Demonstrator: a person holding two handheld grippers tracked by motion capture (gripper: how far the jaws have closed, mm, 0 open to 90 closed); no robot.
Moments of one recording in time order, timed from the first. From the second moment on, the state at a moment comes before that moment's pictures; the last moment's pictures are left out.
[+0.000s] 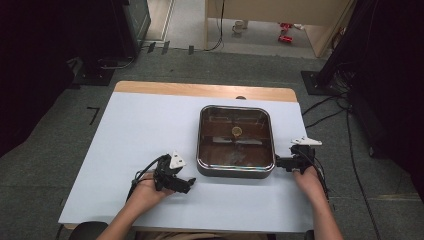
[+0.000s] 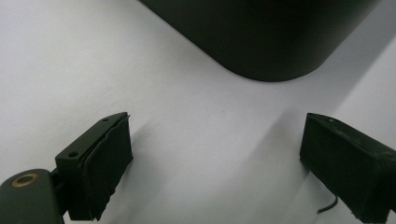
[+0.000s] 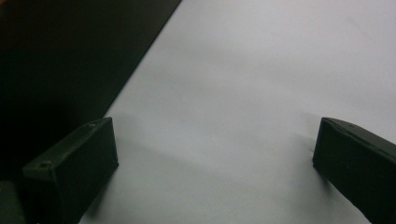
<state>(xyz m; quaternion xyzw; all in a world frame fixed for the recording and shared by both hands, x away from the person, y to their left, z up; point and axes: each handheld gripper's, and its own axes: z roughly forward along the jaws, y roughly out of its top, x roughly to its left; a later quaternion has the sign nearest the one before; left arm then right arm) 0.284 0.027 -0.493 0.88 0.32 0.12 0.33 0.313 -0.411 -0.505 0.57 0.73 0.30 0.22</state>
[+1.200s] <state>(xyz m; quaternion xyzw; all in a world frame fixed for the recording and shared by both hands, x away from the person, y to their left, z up) 0.311 0.045 -0.422 0.88 0.29 0.09 0.36 0.313 -0.411 -0.505 0.57 0.73 0.30 0.22</state>
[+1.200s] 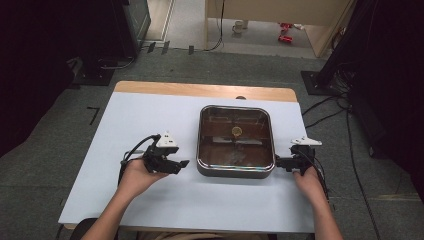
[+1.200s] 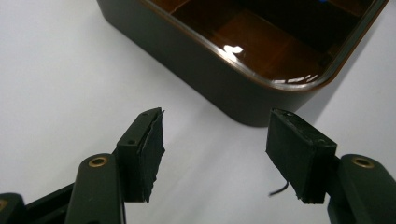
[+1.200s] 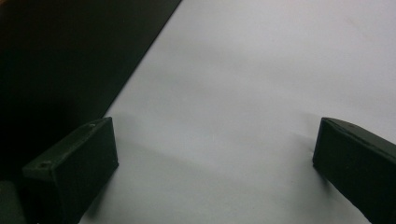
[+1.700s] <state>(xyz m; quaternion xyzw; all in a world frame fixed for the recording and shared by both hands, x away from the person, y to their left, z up) 0.338 0.013 -0.392 0.88 0.26 0.08 0.39 0.313 -0.411 -0.505 0.57 0.73 0.31 0.22</state>
